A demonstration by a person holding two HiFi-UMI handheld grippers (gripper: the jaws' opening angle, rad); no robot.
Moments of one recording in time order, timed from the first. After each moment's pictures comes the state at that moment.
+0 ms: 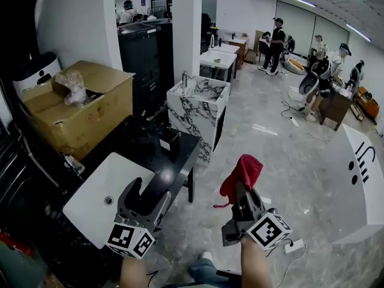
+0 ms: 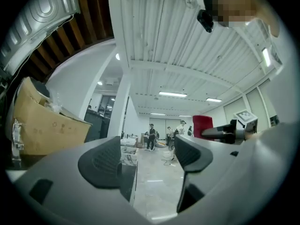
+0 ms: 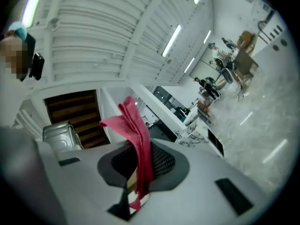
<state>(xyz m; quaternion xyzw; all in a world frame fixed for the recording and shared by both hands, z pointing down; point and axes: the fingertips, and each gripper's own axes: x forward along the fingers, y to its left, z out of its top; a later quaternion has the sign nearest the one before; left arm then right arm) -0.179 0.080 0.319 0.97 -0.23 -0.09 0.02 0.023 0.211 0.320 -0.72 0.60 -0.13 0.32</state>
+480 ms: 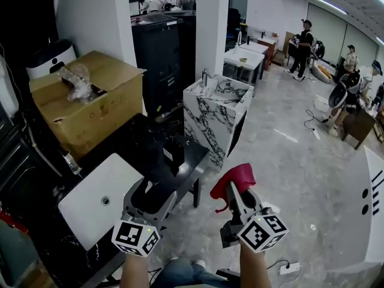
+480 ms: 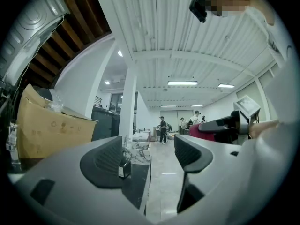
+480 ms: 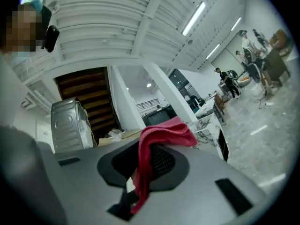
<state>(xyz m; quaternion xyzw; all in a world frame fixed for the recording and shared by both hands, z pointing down) -0.089 0.017 0.342 0.95 -0.31 -0.04 -0.01 0.087 0.101 0.335 -0.68 0.70 -0.14 0.19</state>
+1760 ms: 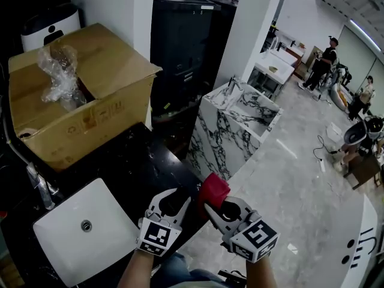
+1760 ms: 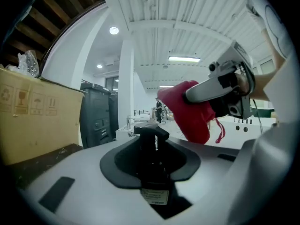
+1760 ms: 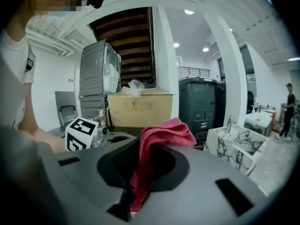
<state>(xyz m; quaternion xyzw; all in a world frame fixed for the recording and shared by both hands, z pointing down) 0.041 -0.221 0.453 0.95 -0.29 0.09 0.00 0.071 -0.173 0.389 -0.48 0.86 -0.09 -0.14</state>
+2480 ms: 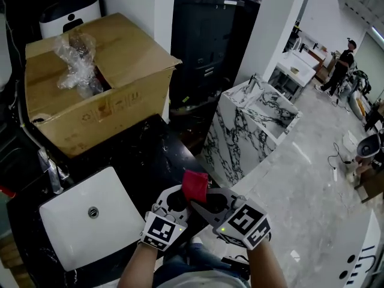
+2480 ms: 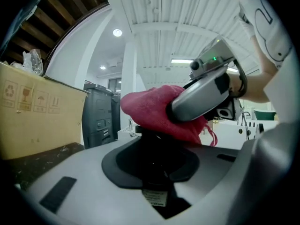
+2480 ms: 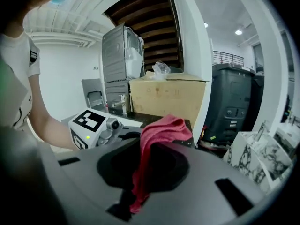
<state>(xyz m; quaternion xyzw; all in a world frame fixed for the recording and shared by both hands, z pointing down) 0.040 -0.224 0.455 0.95 -0.30 0.07 0.00 0.016 -0.192 0.412 -0.31 0.91 -0.10 -0.25</state>
